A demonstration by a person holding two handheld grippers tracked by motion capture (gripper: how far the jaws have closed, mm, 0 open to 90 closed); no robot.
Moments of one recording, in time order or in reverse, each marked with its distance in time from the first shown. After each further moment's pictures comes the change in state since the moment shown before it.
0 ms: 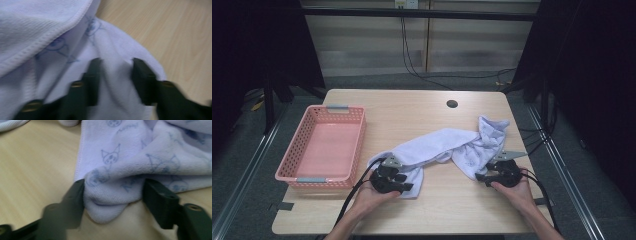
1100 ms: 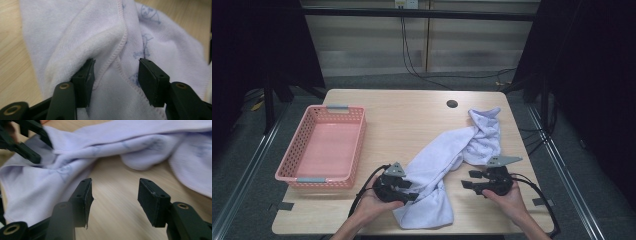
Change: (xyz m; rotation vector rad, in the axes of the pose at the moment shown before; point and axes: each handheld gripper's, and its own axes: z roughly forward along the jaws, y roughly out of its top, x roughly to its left) left arm -0.028 -0.002 0.003 -0.026 -0.076 0.048; right arm 0.054 0.014 -0.011 -0.088 0.232 -0.022
